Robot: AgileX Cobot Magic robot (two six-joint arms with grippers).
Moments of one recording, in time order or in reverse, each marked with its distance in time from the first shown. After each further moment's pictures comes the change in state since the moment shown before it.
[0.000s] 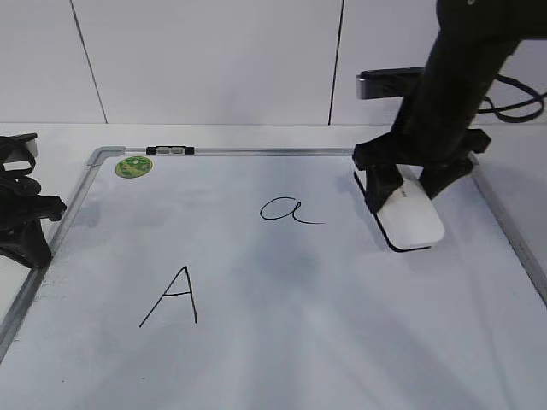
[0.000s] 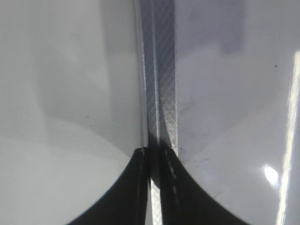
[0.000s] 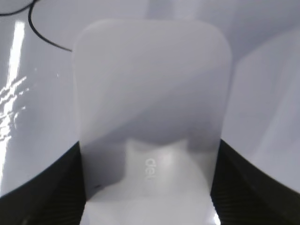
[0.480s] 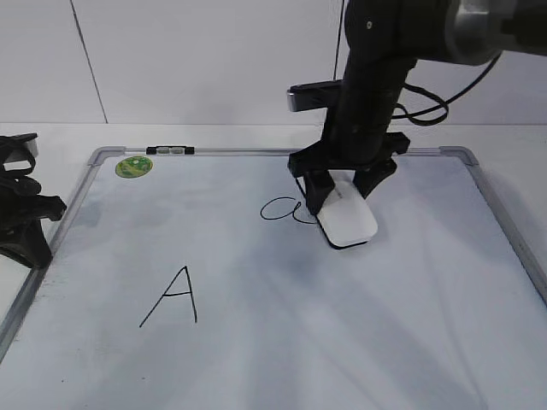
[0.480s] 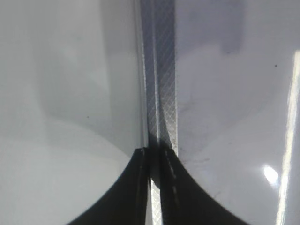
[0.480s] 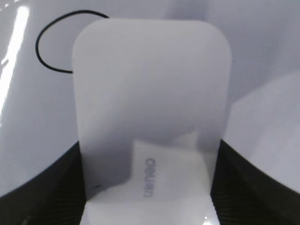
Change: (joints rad) left arm 0.000 0.000 -0.002 0.000 0.001 0.000; right arm 0.106 0.244 -0.284 0.000 0.054 0.000
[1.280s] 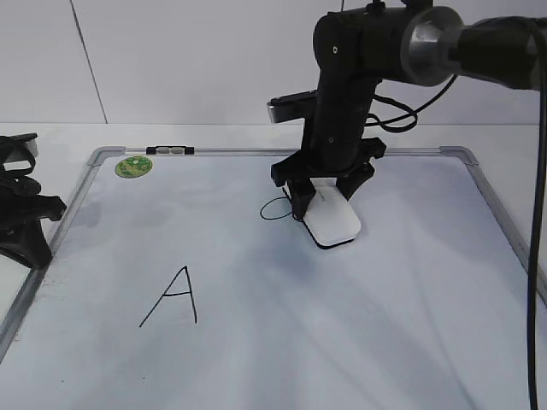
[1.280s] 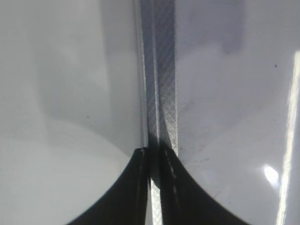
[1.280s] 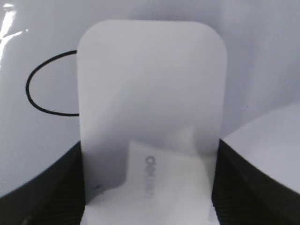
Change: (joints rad) left arm 0.000 0.000 0.000 -0.002 0.002 0.000; right arm 0.028 0.106 -0.109 -0.051 -0.015 0.020
